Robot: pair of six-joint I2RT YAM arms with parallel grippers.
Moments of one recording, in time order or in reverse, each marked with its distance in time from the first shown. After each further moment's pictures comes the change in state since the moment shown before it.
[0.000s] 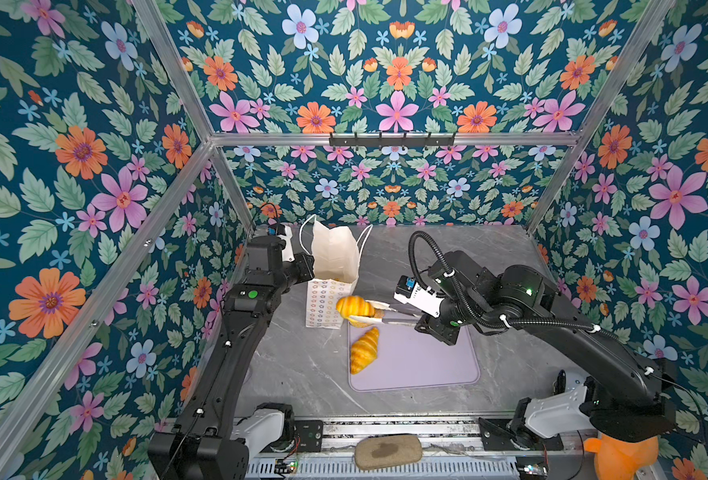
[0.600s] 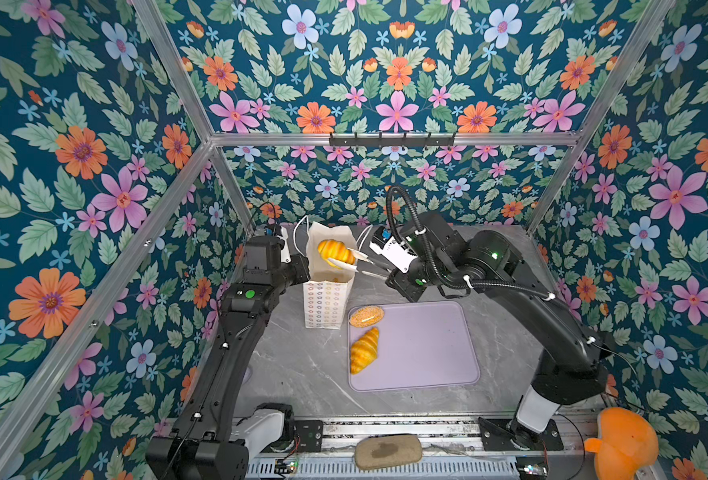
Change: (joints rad) left arm 0.000 -0.006 0.025 -0.073 -0.092 0.050; right arm -0.039 0.360 0.493 -0.009 0.123 0.117
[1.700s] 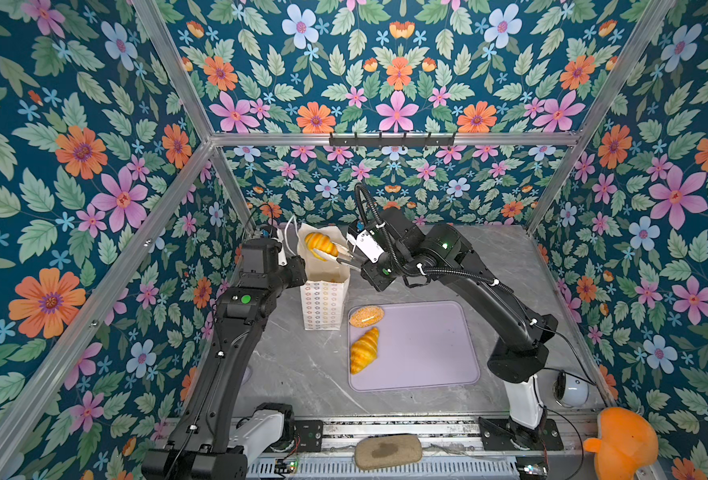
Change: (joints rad) left arm 0.001 -0.037 0.010 -0.050 -0.089 0.052; right arm 0.009 0.257 0.257 -0.010 0.002 0.115
